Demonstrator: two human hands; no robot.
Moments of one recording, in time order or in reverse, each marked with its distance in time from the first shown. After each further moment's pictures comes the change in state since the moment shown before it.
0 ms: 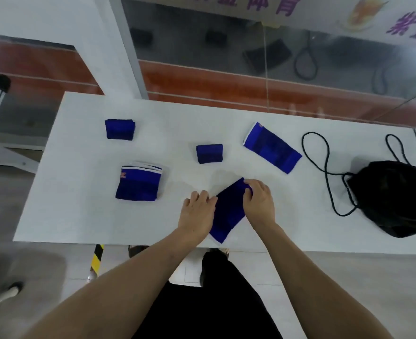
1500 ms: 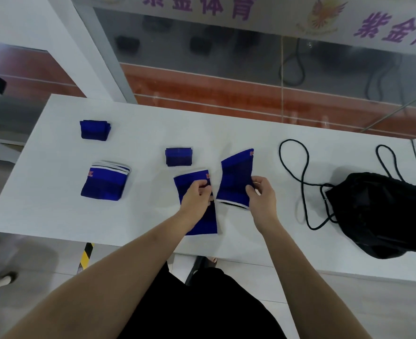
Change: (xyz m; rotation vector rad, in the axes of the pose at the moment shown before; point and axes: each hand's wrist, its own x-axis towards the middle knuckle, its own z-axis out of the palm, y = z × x) left_hand 0.068 0.112 -0.014 -1.274 0.082 -0.495; right_hand 0.045 0.073 -0.090 0.769 -0.075 0.343
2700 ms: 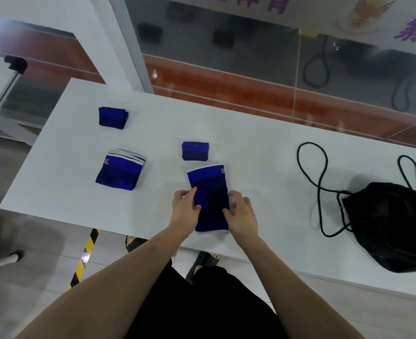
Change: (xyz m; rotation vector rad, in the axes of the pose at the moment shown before) left_hand 0.001 -0.071 -0.048 0.410 0.129 0.048; right_hand -0.027 0.062 0.065 -0.706 -0.238 -0.217
